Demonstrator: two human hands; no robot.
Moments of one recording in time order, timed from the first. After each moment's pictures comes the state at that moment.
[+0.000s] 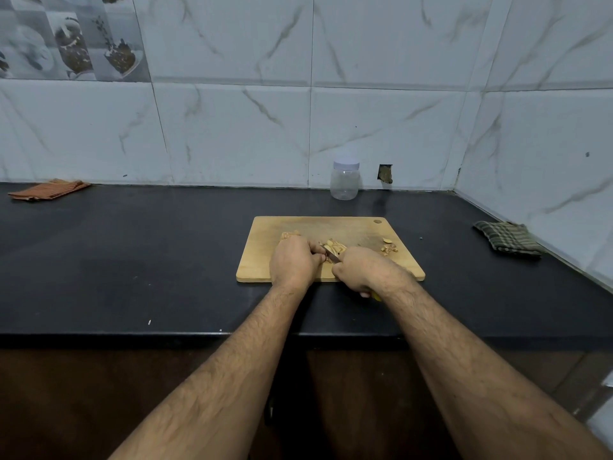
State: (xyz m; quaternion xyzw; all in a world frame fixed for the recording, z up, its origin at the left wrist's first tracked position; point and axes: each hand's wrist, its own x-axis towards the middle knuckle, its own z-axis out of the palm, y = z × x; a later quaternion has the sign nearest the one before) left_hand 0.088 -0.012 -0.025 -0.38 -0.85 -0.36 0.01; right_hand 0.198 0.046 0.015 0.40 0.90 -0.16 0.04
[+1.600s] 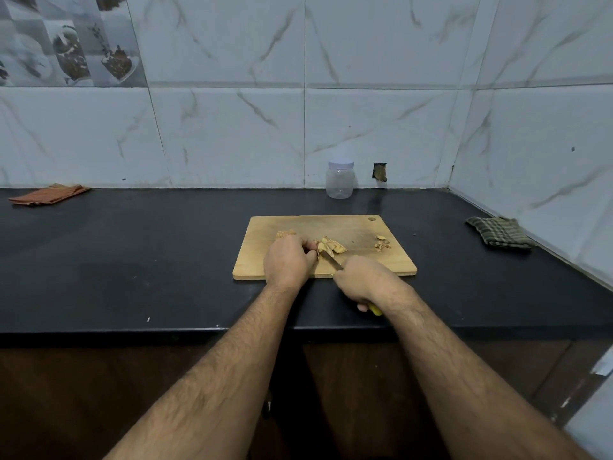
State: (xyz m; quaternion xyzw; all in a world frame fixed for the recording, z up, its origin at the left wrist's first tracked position) left_hand 0.092 -0.016 -0.028 -0.37 -0.85 -0.37 0.04; right_hand 0.228 0.028 0.008 0.43 0.87 -0.24 0.01
